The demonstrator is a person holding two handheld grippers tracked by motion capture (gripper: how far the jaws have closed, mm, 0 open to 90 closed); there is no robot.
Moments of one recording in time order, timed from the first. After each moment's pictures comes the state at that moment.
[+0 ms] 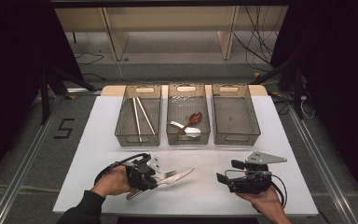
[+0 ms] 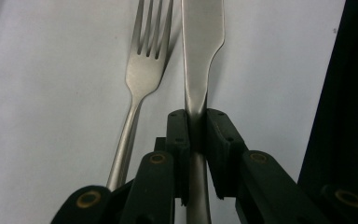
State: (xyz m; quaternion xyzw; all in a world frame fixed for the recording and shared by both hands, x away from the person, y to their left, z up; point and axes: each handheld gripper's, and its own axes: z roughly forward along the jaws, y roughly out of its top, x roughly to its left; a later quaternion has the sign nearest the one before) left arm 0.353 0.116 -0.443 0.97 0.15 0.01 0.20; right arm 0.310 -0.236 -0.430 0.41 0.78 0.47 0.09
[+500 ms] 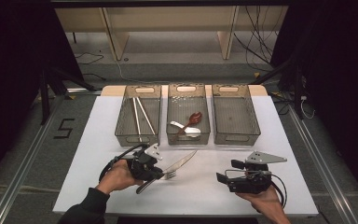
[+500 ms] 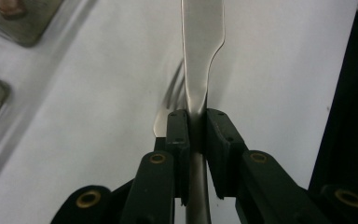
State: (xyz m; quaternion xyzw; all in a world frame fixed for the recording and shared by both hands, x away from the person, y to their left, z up) left arm 0.367 0.113 -0.427 0.94 0.21 0.02 0.28; right arm 0.311 -0.236 -0.431 0.41 0.78 0.47 0.09
